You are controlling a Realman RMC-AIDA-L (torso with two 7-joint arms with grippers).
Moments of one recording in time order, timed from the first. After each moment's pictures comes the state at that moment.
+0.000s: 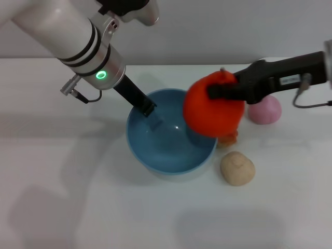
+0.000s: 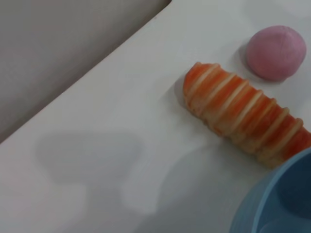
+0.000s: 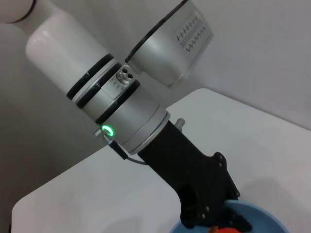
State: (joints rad) left arm -0.91 -2.07 1.42 1.02 2.57 1.35 -2.64; right arm 0.67 2.07 -0.92 -1.09 -2.04 -1.65 2.09
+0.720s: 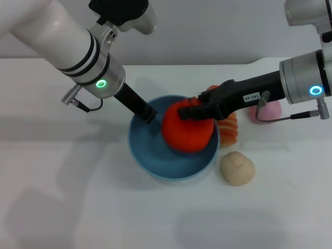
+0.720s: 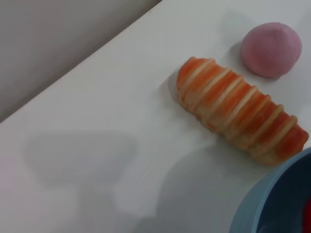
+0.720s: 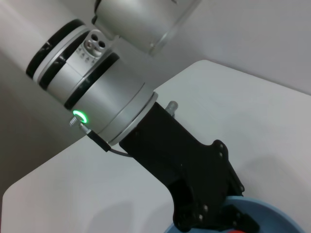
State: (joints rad) left arm -0.88 -2.07 1.45 1.00 2.53 1.32 -2.64; right arm 0.73 2.07 -1.06 -0.88 -2.03 -1.47 2.05
